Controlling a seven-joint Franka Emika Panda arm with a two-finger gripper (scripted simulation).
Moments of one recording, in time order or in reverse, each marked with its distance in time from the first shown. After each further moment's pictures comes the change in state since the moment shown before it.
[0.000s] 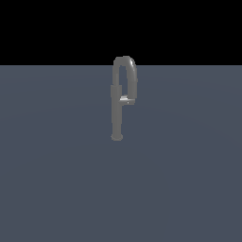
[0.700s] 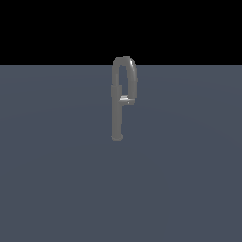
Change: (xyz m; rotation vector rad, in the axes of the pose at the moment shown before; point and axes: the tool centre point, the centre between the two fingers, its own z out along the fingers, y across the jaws) arm 0.017 -0.003 0.001 0.037 -0.049 0.038
